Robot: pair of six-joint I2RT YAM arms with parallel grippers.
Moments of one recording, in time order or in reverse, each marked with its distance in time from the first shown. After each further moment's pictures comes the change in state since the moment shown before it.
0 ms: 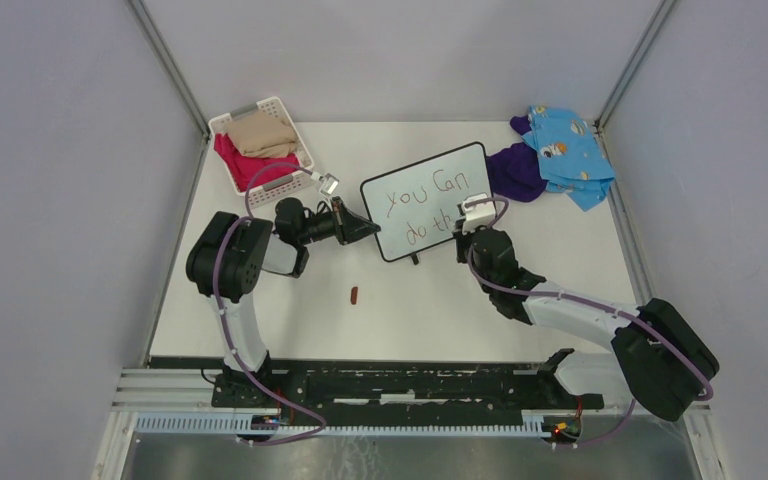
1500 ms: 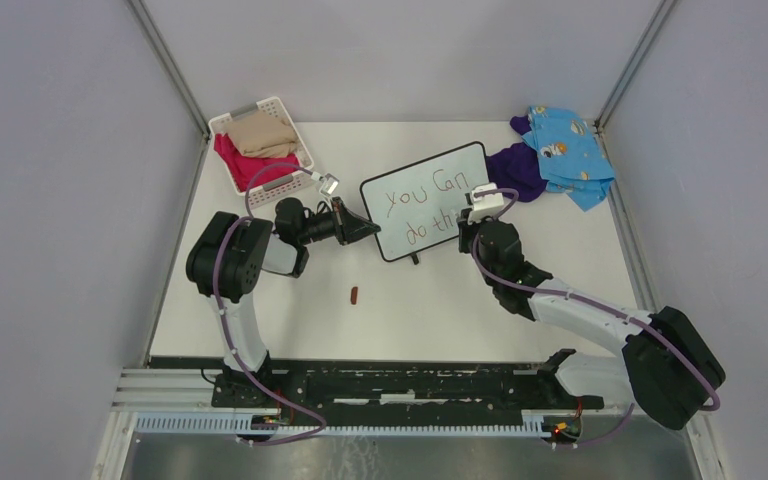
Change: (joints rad) left arm -0.001 0.000 0.000 -0.004 0.000 0.002; right arm -0.024 -0.046 0.045 -0.032 -0.003 0.023
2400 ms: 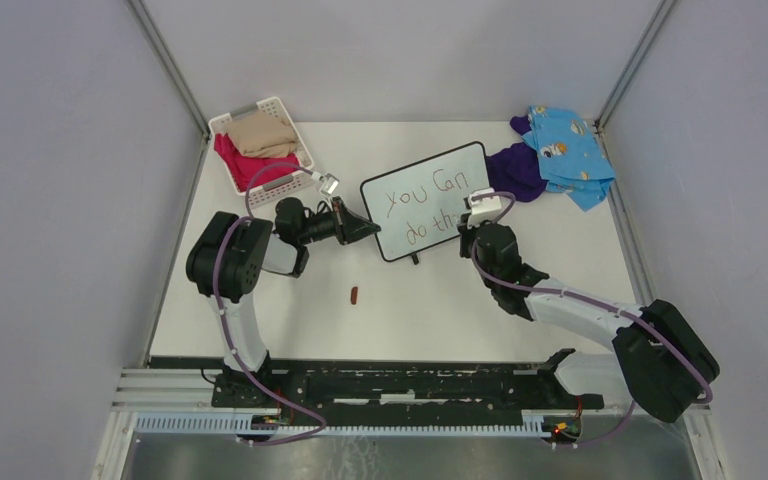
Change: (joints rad) left arm 0.000 0.000 0.002 -0.003 0.000 0.000; right arm -0.013 0.042 -0.024 0.009 0.000 0.002
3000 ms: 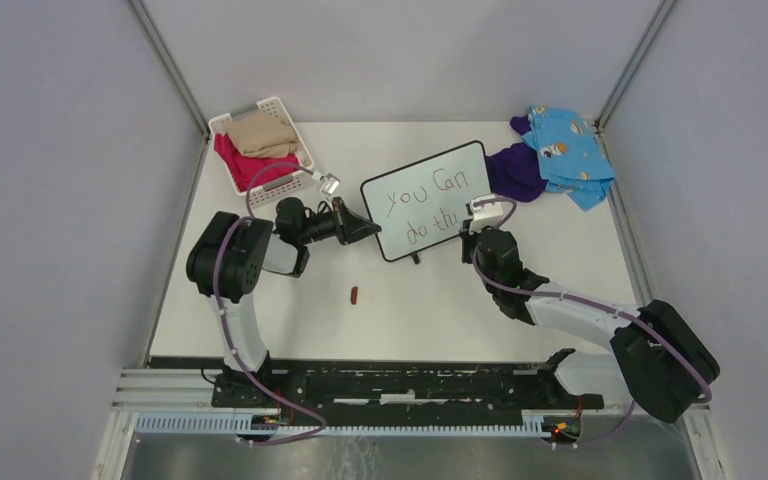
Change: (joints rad) left arm -0.003 0.000 0.002 -0.003 0.000 0.000; right arm -0.001 -0.001 -0.050 0.022 0.003 0.016
